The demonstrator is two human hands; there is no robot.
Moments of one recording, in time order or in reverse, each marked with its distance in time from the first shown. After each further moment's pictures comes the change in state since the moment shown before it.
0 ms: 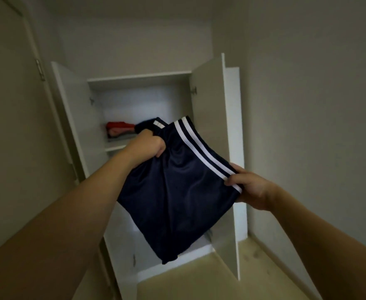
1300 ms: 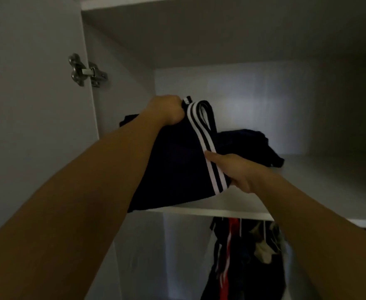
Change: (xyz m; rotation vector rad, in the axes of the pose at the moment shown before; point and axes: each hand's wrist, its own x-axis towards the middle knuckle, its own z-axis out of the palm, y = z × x) left_hand 0.890 -0.329 -0.062 0.836 0.296 0.000; right_hand 1.000 0.047 0.051 -0.312 -0.259 0.134
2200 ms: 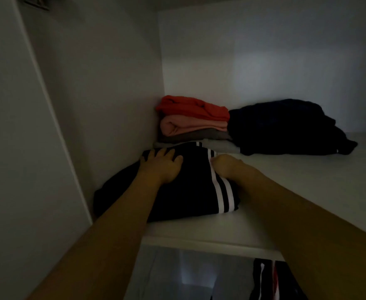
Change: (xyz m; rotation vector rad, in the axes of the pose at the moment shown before) left_hand 0.001 -0.141 0.254 -0.034 -0.469 -0.274; right_hand 0.240 0.067 0.064 -0.764 0.136 0.132
